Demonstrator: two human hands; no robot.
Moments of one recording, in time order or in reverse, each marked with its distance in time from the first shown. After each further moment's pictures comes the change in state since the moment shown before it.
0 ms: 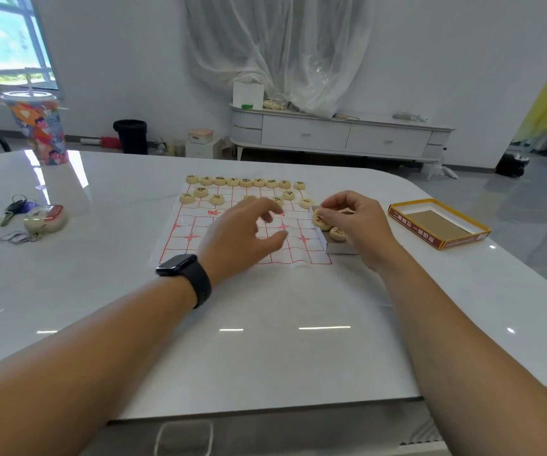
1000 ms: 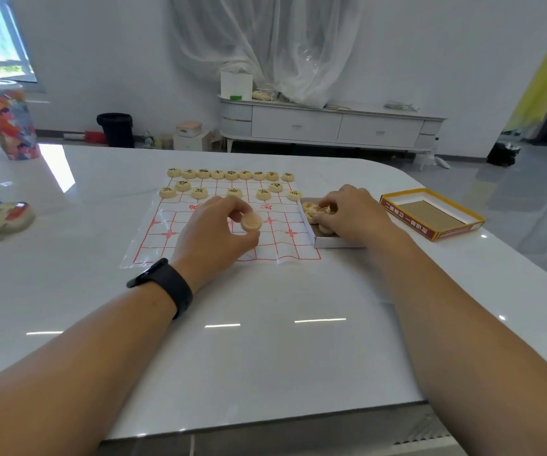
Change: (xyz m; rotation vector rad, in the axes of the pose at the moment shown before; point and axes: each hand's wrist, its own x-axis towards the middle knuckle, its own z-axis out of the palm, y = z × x) left_hand 0.000 -0.012 0.013 -0.027 0.059 -0.202; right_hand 0.048 0.028 -0.018 -0.986 -0.152 -0.045
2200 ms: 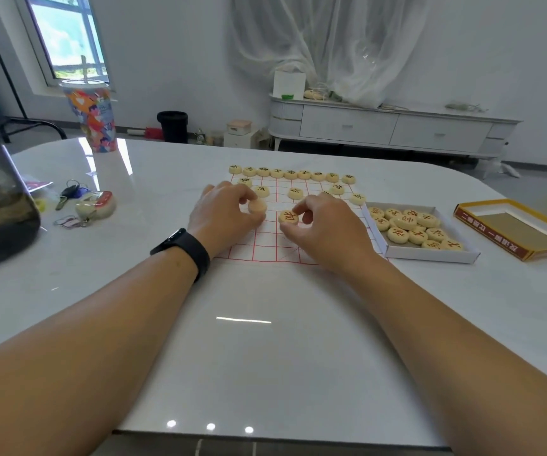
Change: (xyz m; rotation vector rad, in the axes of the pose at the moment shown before) left_hand 0.032 -0.079 -0.052 0.299 -0.004 -0.182; right_hand -0.025 -0.141 0.045 0.287 0.140 -0.245
